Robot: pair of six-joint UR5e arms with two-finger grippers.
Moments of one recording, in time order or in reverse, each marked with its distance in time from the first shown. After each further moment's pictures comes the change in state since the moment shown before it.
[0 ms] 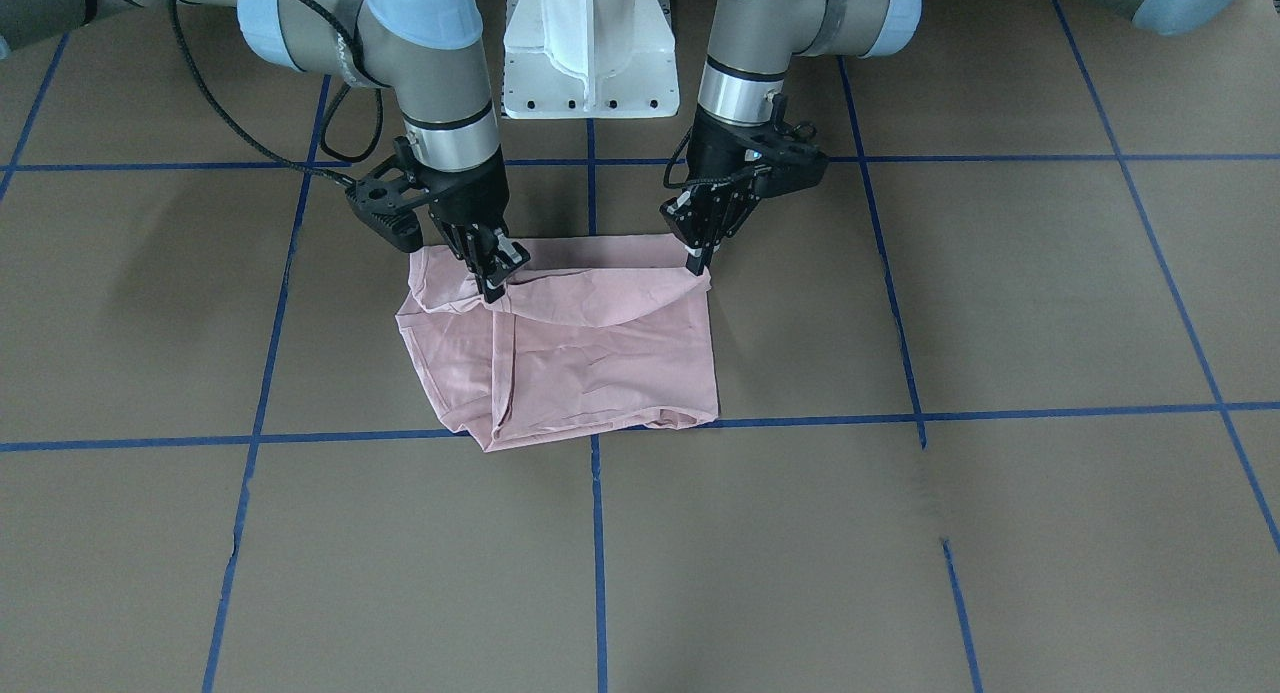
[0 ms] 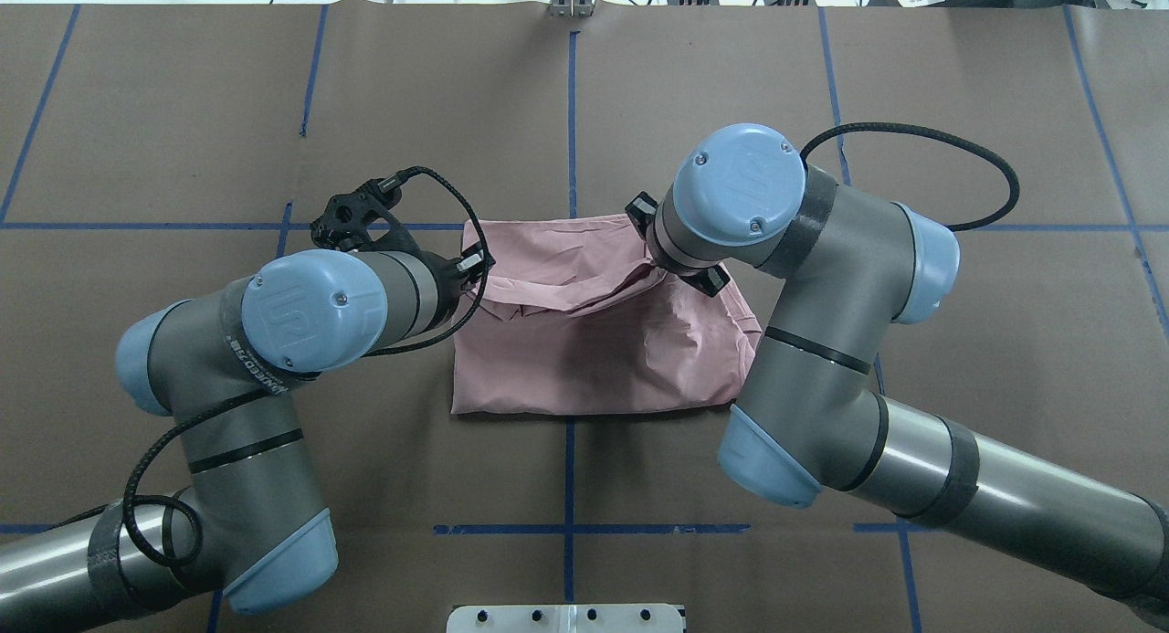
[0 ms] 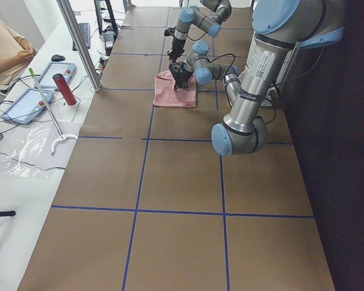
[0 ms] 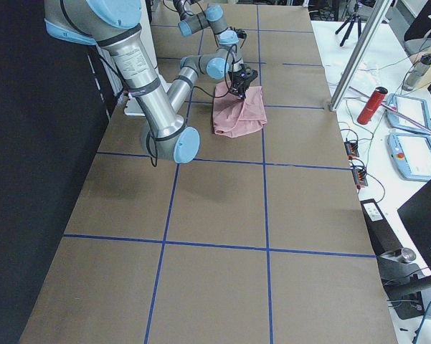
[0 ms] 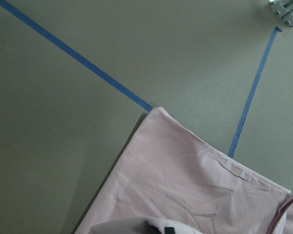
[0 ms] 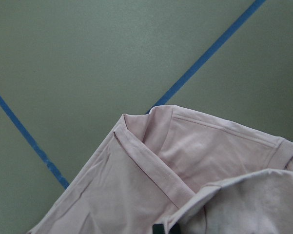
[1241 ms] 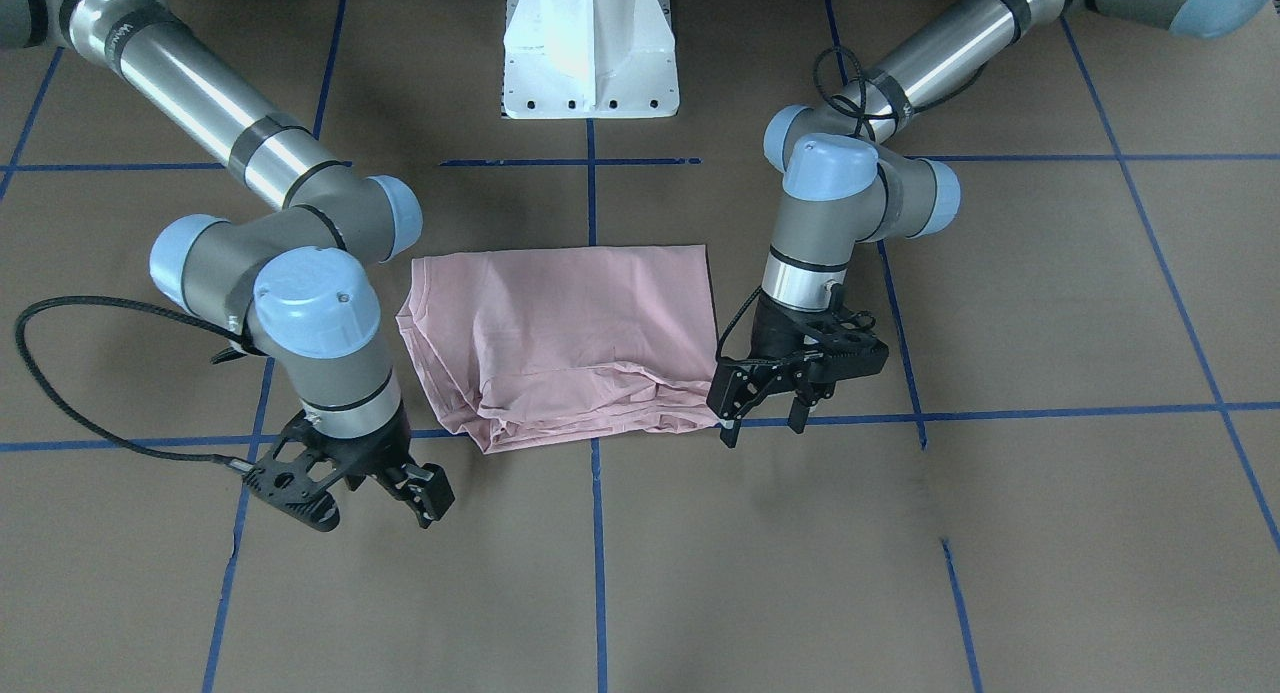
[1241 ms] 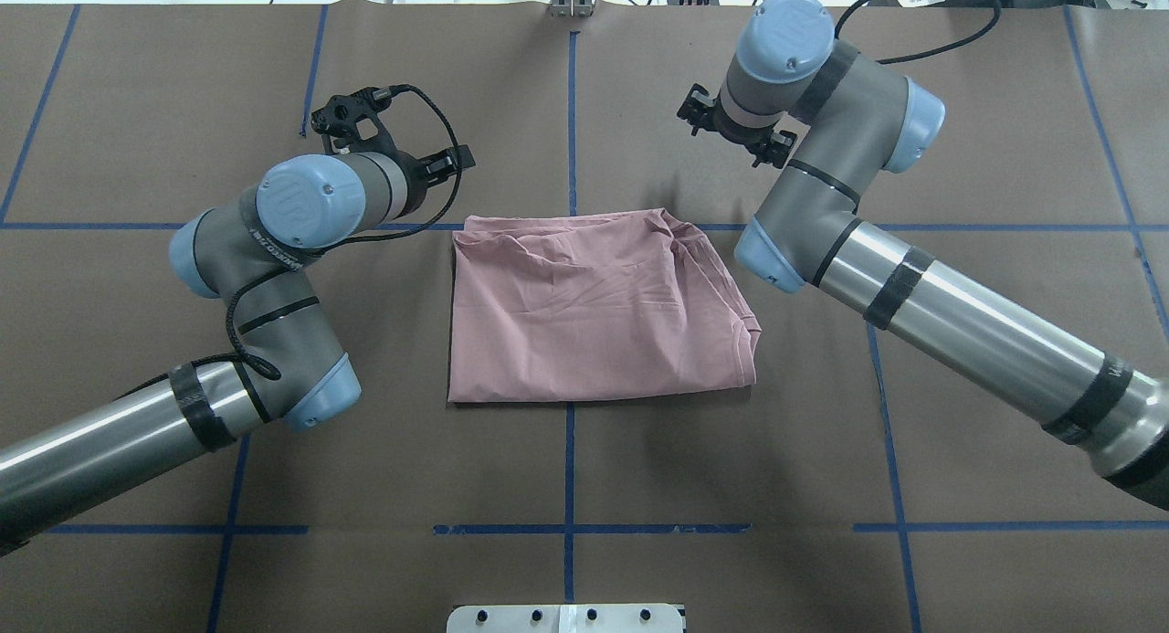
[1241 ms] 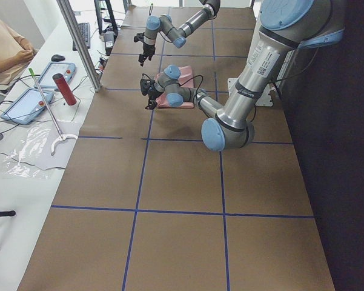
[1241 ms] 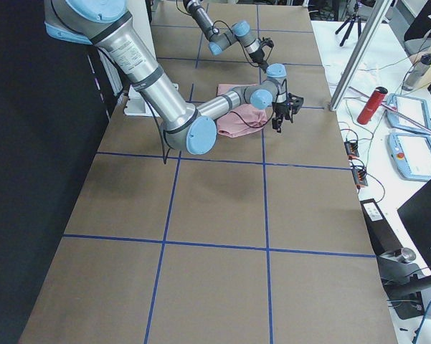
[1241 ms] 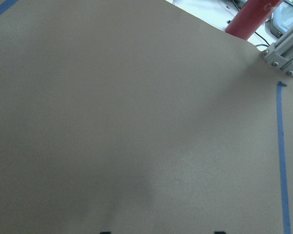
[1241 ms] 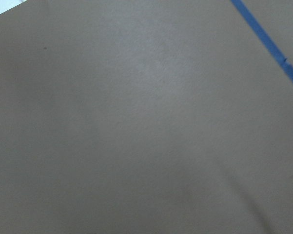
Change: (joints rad) left arm -0.193 -0.049 0.442 -0.461 0.008 0.382; right arm 0.263 0.093 -0.556 0.361 0.155 -0.526
